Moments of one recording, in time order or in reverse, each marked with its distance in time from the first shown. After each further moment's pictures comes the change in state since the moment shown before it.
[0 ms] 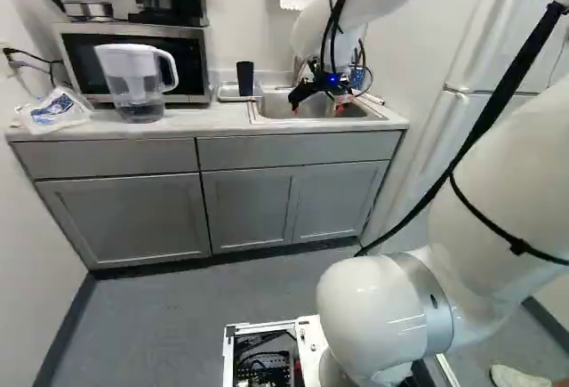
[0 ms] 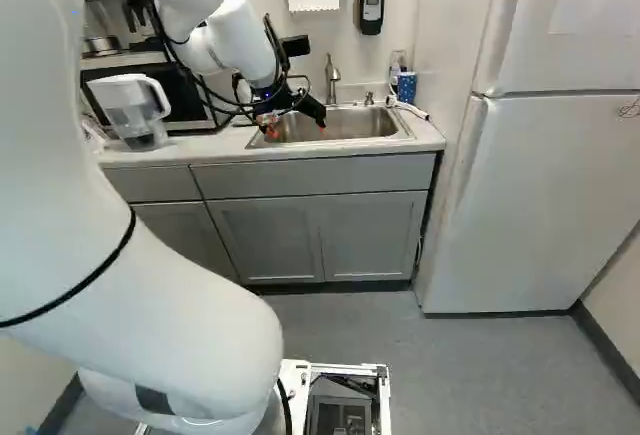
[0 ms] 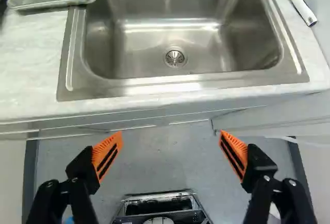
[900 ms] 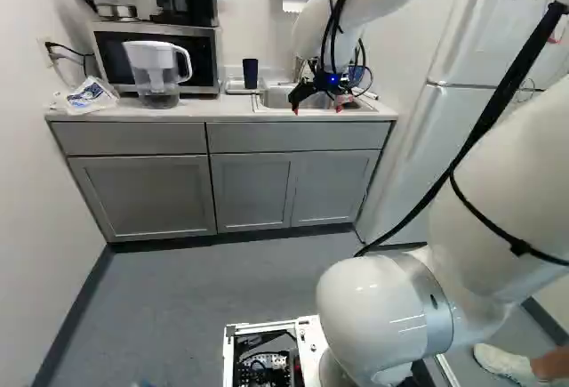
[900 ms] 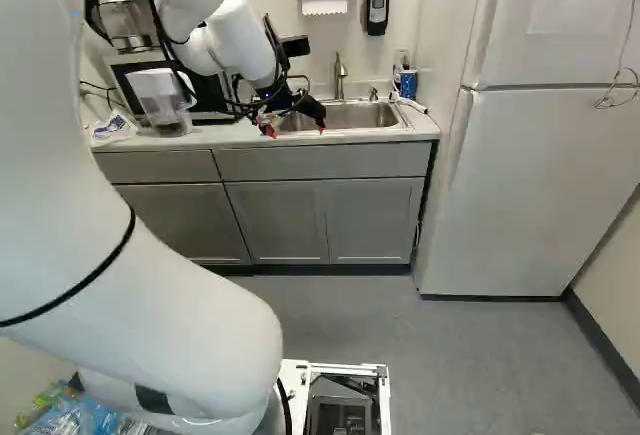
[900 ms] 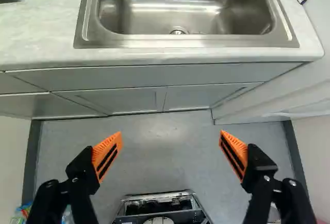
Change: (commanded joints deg) arm 0.0 0.0 0.0 0.0 0.0 0.0
